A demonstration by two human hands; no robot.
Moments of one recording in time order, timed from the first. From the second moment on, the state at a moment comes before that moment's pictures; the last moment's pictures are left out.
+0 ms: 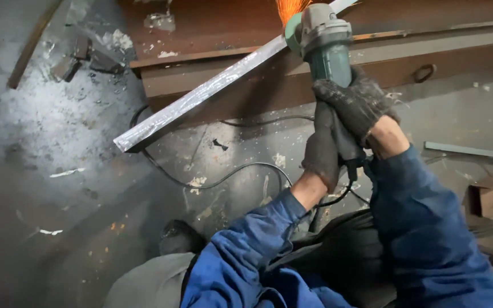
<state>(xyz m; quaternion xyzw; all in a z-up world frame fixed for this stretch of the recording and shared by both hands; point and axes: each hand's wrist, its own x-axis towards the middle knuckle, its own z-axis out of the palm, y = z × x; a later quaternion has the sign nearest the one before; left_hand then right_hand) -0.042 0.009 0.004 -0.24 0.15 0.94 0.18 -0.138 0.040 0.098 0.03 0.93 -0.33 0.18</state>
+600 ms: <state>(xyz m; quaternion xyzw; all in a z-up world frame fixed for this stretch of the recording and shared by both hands) -0.030 -0.013 0.039 -0.25 0.07 0.96 0.08 -0.140 0.028 0.089 -0.04 0.94 -0.25 0.21</state>
